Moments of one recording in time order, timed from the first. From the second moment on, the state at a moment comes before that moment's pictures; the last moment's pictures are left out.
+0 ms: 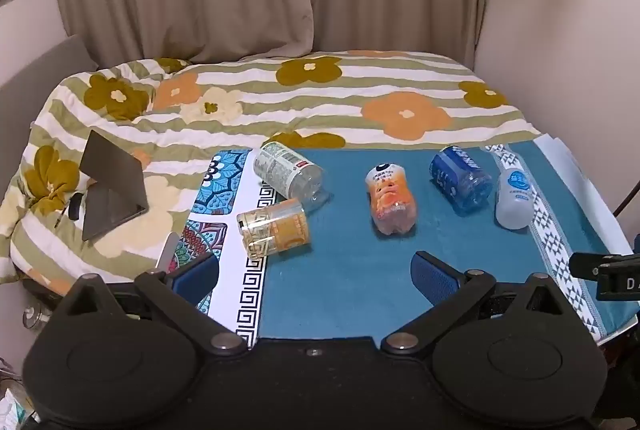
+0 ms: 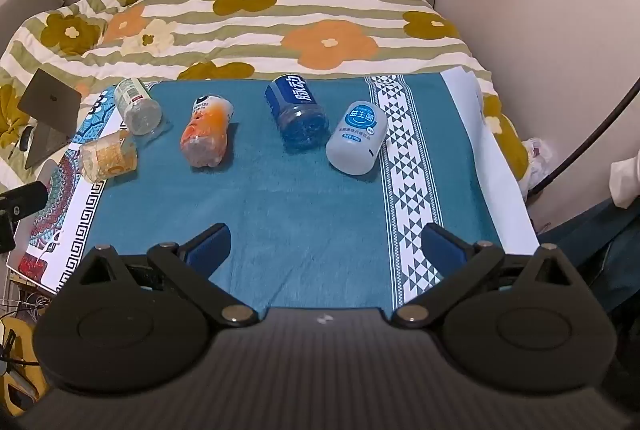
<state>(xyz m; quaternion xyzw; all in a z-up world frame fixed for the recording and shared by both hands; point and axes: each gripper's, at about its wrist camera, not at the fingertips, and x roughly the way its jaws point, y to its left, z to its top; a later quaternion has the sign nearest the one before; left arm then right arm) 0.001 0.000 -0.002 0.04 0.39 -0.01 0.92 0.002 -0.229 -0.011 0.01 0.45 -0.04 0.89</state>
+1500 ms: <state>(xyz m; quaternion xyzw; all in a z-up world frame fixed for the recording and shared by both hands) 0.007 0.002 0.003 0.03 0.38 0.00 0.92 0.009 -0.232 -0.014 0.02 0.45 -0.03 0.89</state>
